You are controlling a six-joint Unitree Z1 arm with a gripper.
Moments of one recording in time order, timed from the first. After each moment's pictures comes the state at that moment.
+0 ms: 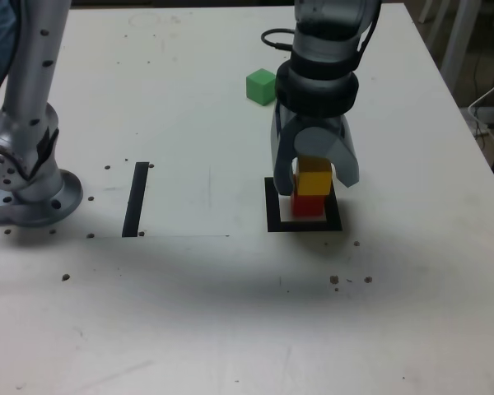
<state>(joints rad) -0.09 2.04 -1.56 1.19 0.04 -0.09</state>
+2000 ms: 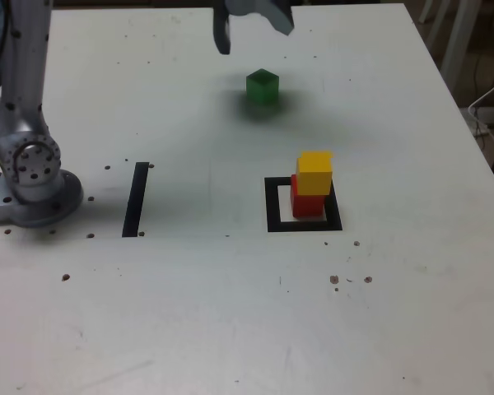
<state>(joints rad) 0.64 1.98 -1.65 1.21 0.20 0.66</state>
